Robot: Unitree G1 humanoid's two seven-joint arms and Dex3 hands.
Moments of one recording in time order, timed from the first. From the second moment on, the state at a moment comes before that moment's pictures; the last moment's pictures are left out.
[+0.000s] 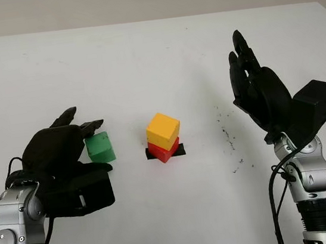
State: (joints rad) left arm -0.07 0.64 -0.06 -0.34 0.85 0.21 -0.31; right arm -0.32 -0.24 -0.12 0.03 0.11 0.07 0.23
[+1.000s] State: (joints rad) left arm -0.06 0.75 0.01 -0.50 1.08 0.04 -0.27; right arm -0.31 -0.23 -0.12 0.04 0.11 0.07 0.23
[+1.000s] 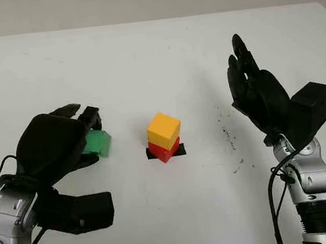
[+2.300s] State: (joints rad) left arm -0.72 0.69 0.01 -0.09 0.08 0.12 -0.73; right arm -0.31 -0.21 -0.10 0.05 0.12 0.07 0.22
